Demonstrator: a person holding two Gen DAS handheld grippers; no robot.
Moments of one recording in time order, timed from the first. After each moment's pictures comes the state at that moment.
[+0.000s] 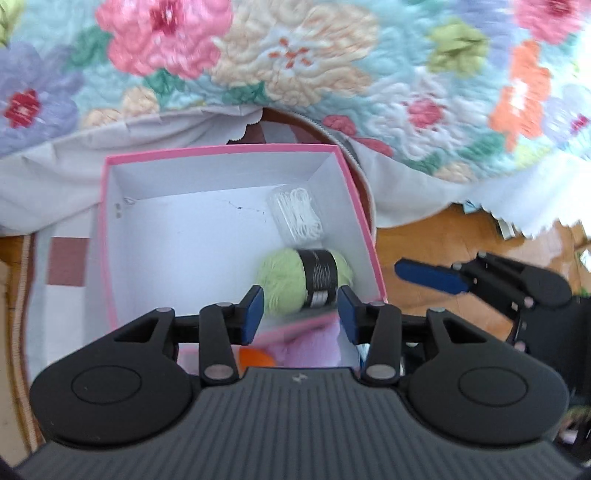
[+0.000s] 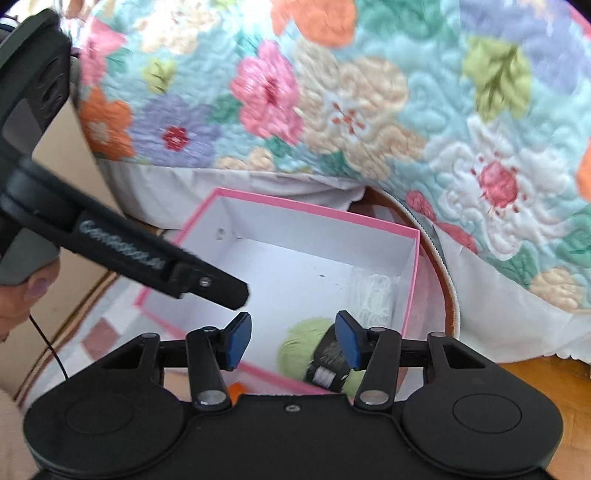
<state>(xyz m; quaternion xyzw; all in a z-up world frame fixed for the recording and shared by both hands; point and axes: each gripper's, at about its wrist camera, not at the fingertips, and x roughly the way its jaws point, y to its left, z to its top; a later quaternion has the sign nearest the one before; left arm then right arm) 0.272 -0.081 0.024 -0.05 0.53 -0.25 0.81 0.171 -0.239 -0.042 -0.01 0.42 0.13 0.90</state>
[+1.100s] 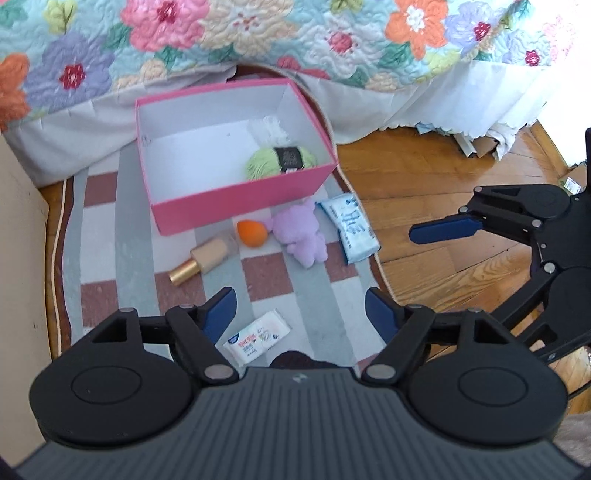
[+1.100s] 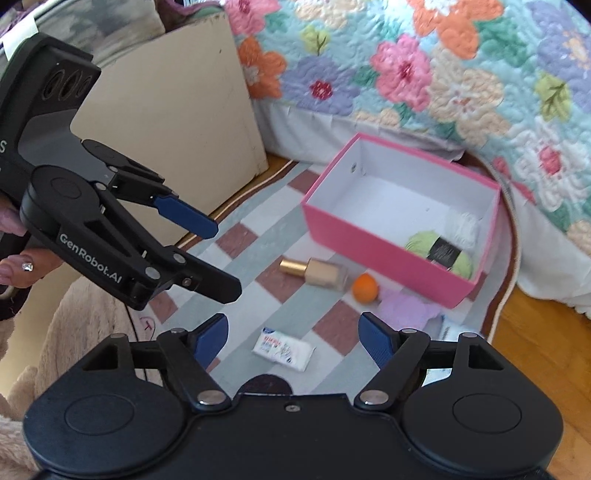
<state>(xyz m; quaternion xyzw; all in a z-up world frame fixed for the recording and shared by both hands) 0.087 -0.013 0.063 0.01 0.53 -0.28 0.80 0.022 -0.189 -0.004 -0.03 0.48 0.25 0.84</state>
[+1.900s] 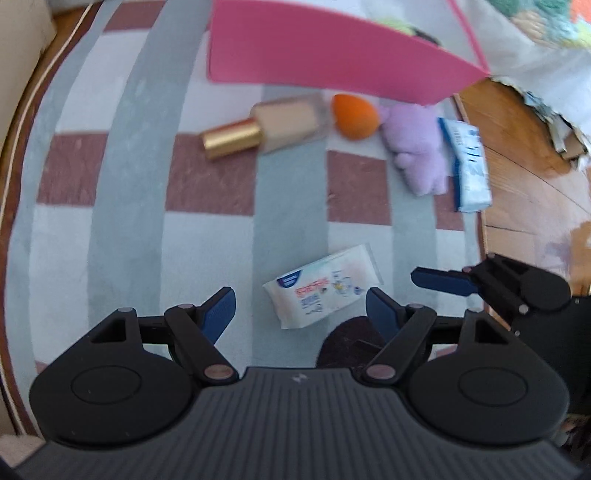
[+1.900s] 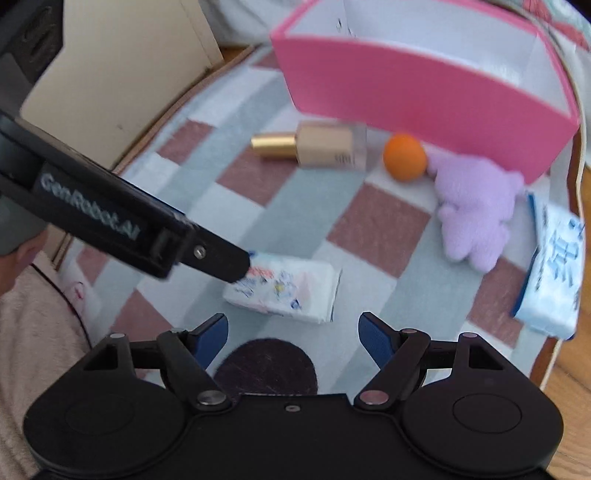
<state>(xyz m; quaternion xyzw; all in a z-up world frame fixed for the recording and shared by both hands) 0.118 0.015 -0.125 -0.06 0.65 -0.17 0.74 0.040 -0.142 -0.198 0.00 0.57 0.18 0.80</state>
